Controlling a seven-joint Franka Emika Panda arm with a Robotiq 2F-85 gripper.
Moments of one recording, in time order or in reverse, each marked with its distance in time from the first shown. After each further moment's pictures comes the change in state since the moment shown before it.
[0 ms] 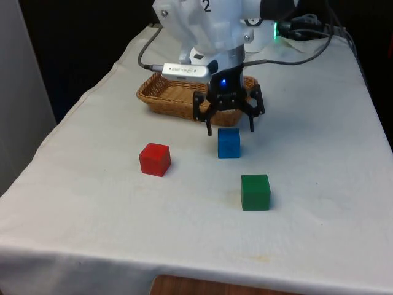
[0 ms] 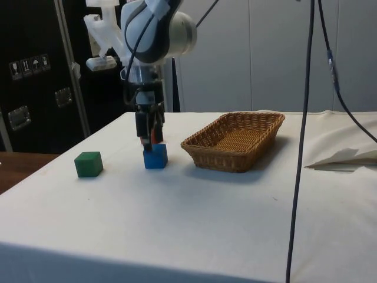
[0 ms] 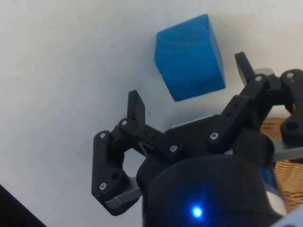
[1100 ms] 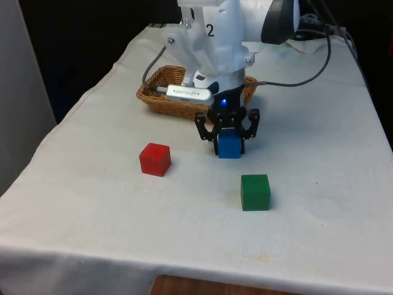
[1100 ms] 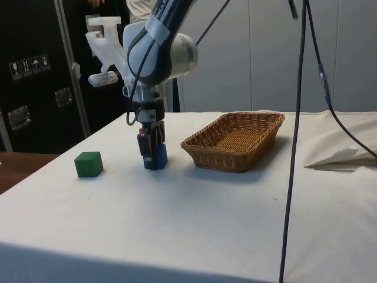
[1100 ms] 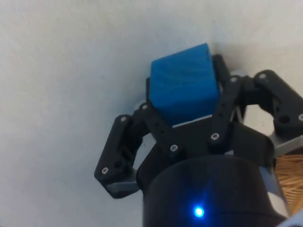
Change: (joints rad) arm 0.009 0.092 -0.002 0.019 0.000 0.092 0.021
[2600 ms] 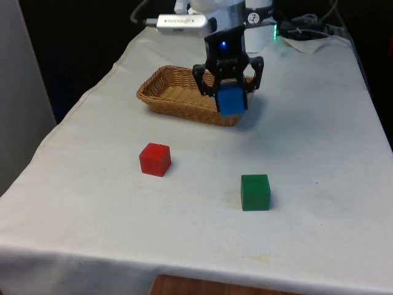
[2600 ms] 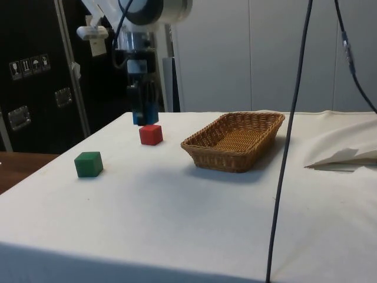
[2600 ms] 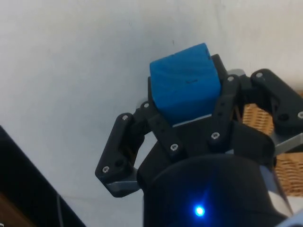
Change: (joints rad) arm 0.000 -0.220 -0.013 0.004 -0.009 -0.219 0.001
